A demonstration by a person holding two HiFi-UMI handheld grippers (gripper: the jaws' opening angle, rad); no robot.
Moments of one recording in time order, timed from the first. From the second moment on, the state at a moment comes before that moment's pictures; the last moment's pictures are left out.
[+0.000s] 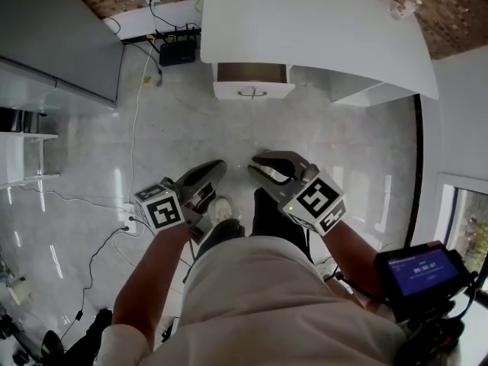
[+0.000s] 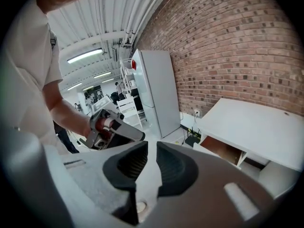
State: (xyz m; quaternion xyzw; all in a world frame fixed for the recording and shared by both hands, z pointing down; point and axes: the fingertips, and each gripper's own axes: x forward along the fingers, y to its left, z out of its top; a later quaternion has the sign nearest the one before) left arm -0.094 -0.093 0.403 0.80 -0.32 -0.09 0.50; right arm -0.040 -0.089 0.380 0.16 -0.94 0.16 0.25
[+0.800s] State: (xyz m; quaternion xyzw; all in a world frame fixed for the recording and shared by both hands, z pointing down) left arm -0.044 -0.004 0.271 0.92 -0.21 0.01 0.33; right arm -0.048 -0.017 0.288 0.18 -0.96 0.10 0.20
